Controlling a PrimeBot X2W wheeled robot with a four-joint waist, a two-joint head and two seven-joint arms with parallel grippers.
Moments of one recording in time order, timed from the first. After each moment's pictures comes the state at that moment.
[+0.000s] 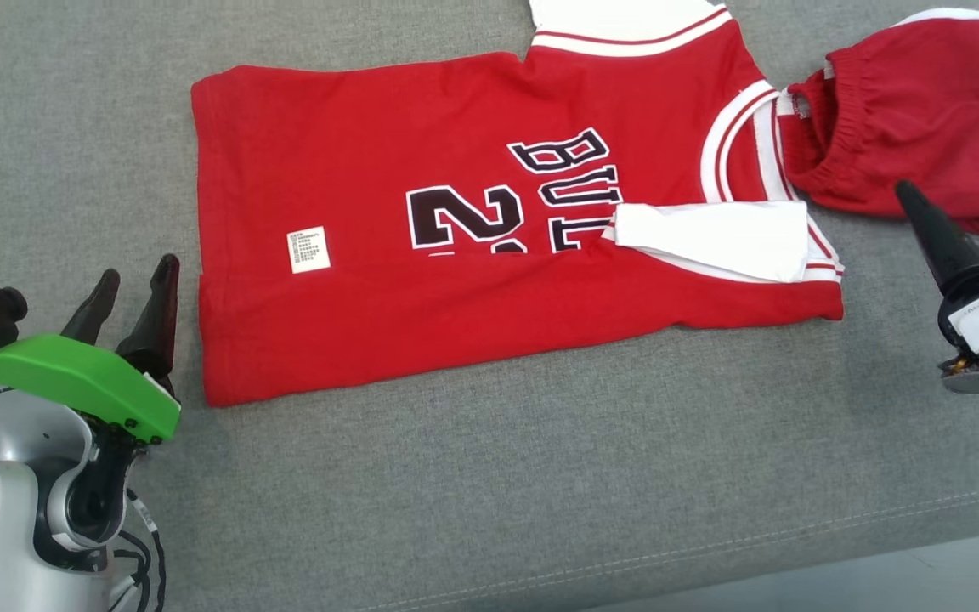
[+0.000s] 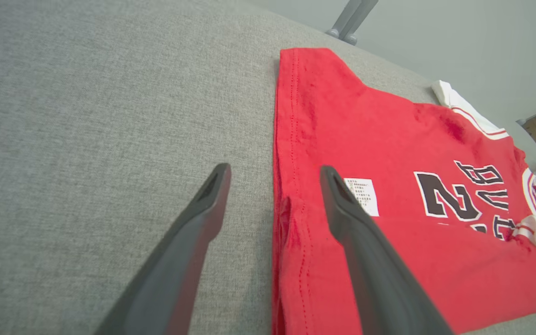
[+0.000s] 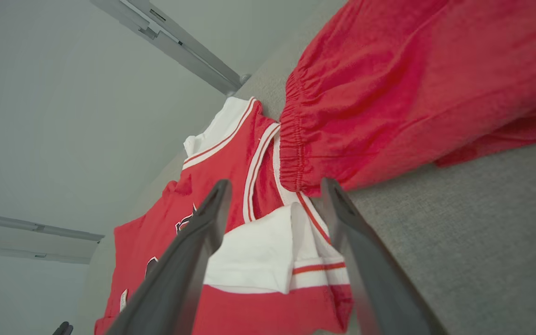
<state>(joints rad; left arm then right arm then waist) -0.25 0.23 -0.08 0.02 -0.73 0.06 0.26 -0.22 -0.39 0.09 0.04 1.17 -0.06 0.21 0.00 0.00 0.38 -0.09</state>
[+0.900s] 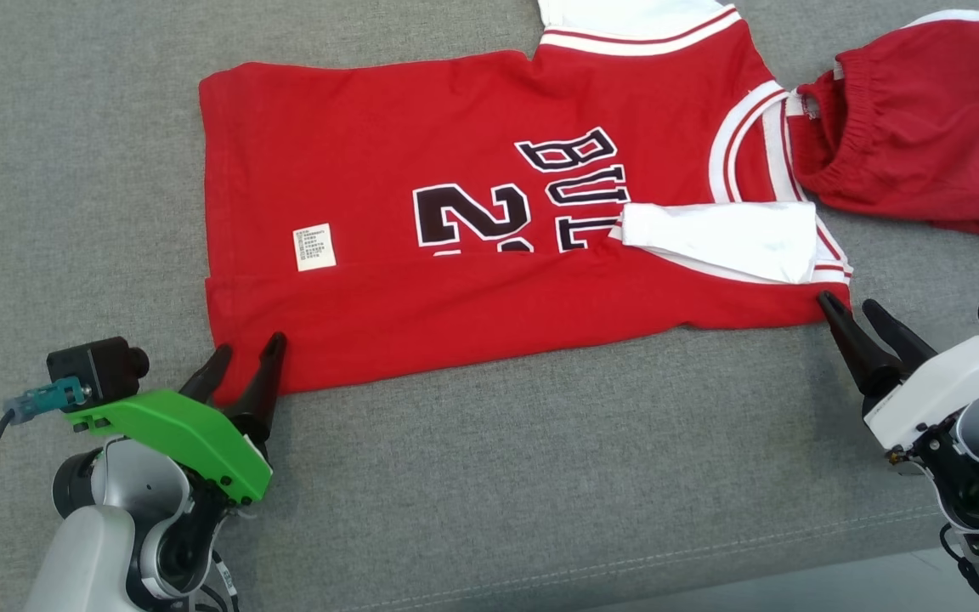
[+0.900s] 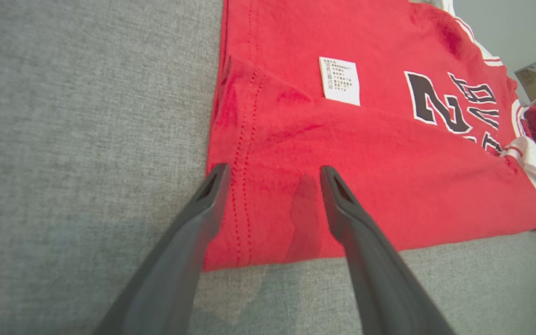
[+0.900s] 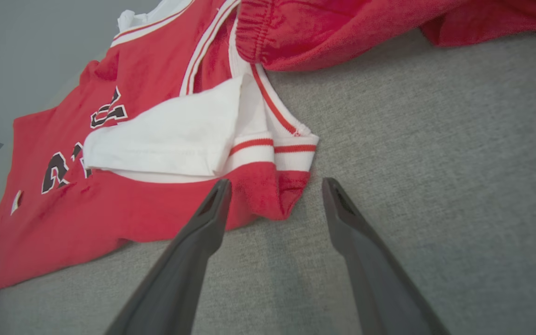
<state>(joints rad) -0.16 0.14 -0.17 0.05 -0.74 0.08 0.29 -0.12 -0.43 0.26 0.10 0.93 -0.04 0.14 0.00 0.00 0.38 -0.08</state>
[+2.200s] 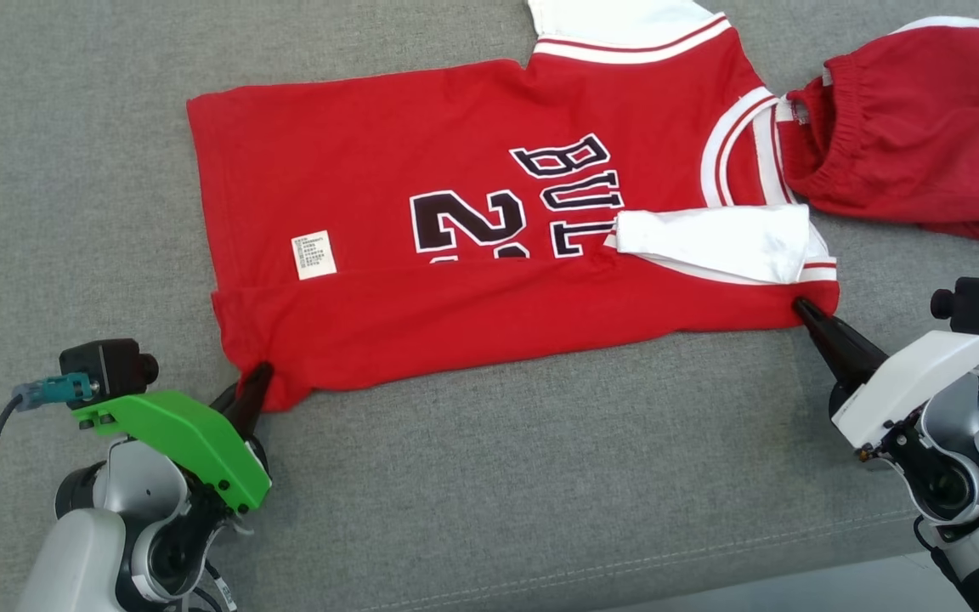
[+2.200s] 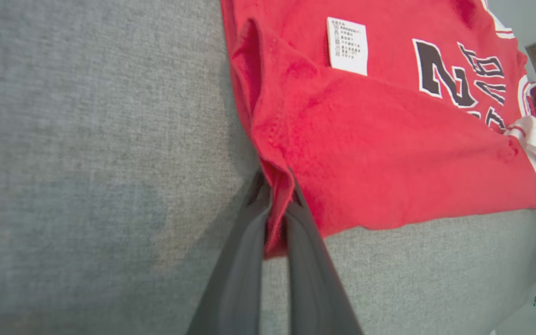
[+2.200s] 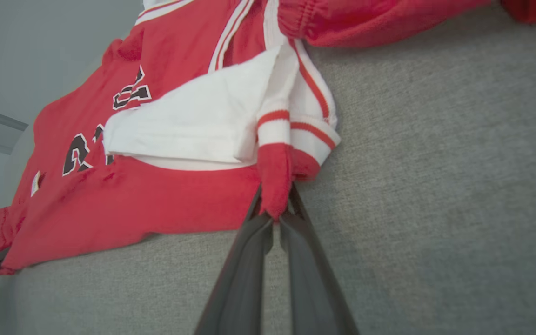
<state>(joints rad) -0.15 0.17 -0.18 0.03 -0.78 0.10 0.42 -0.20 -0.38 0.33 0.21 0.92 0.04 0.14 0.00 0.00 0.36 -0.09</state>
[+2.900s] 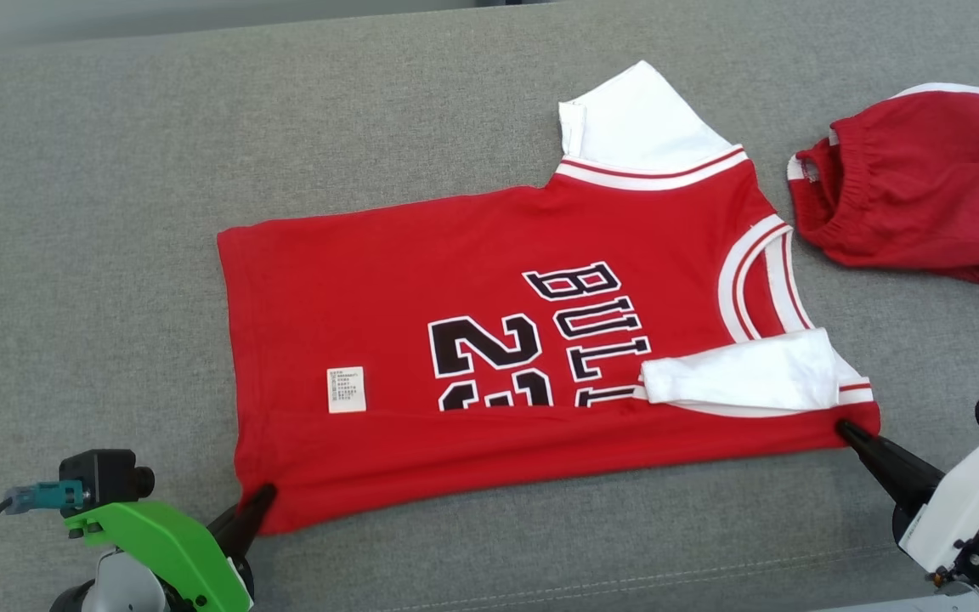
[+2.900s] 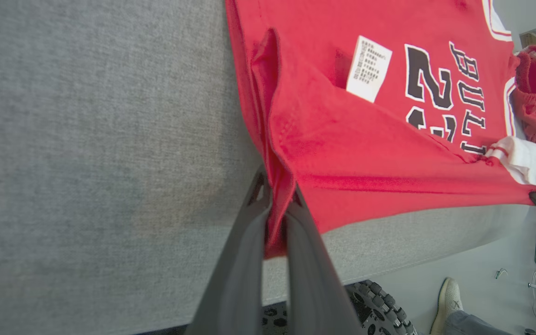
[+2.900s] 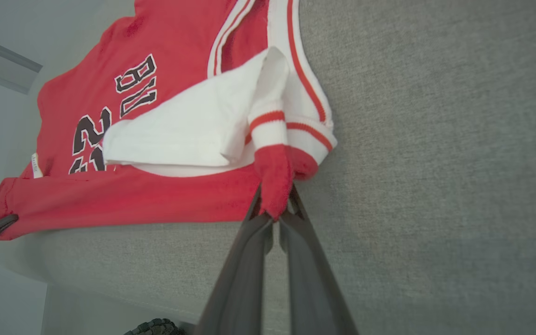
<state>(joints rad) 0.08 0.21 -0.12 -0.10 -0.88 0.08 0.54 0.08 -0.54 0.30 0.04 0.99 0.07 0.22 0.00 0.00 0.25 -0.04</state>
